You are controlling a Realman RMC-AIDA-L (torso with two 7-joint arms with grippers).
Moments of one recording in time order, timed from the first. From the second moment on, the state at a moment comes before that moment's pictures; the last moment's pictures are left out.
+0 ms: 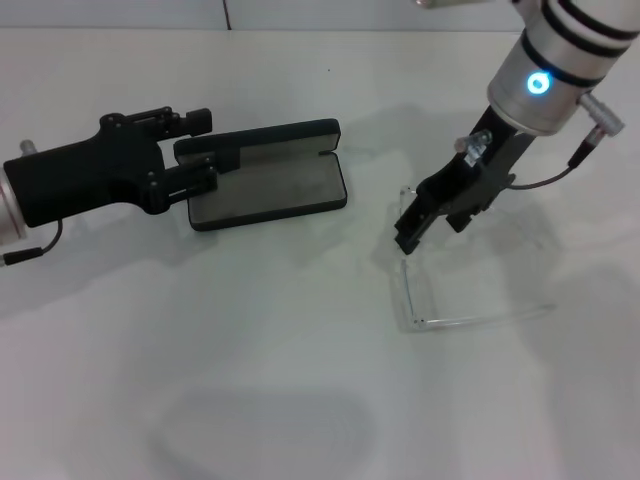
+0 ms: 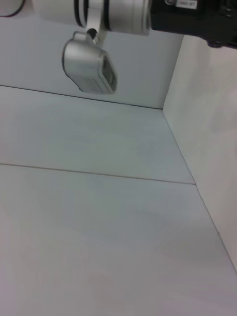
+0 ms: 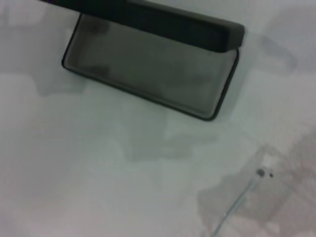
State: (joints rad) left arm -0.36 -2.08 0.80 0.83 1.71 1.54 -1.34; right arm 1.24 2.03 -1.28 -0.59 -2.48 -1.51 2.84
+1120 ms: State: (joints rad) left arm -0.38 -2.08 0.80 0.77 1.71 1.51 -1.29; right arm 1.20 2.03 -1.58 -0.52 -2.25 -1.31 2.82
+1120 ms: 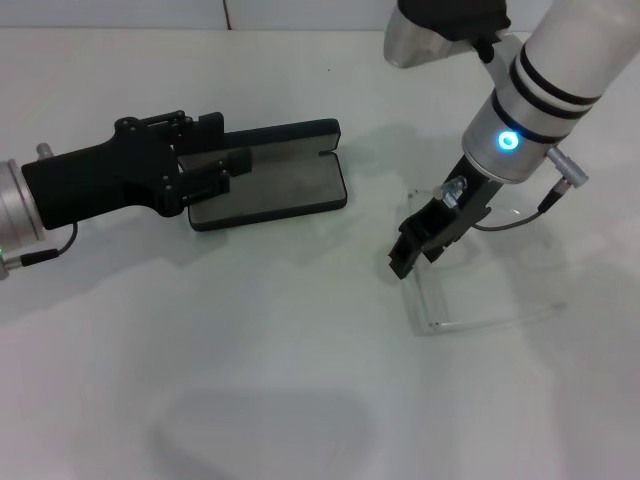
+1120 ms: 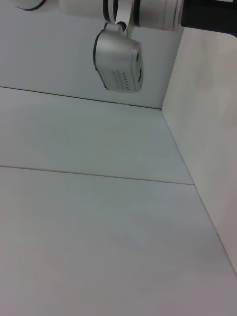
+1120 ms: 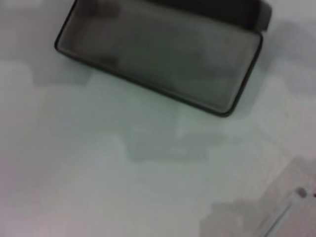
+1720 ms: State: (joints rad) left arm -0.37 -2.08 0.79 0.78 1.71 1.51 -1.29; right arm 1.18 2.02 -1.58 -0.59 -2.26 -1.36 2.80
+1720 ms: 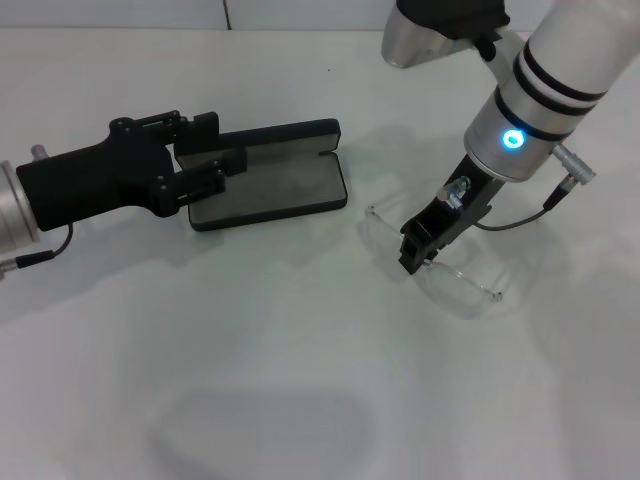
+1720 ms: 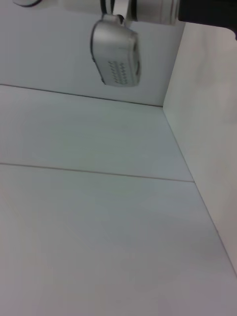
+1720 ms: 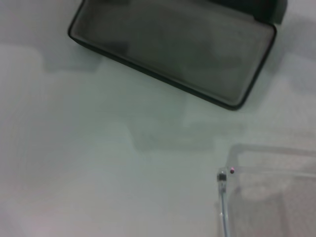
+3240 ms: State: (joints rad) left arm -0.35 -2.07 0.79 0.81 1.48 1.56 -1.36; right arm 0.69 2.00 -1.20 -1.18 -1.97 -1.48 2.45
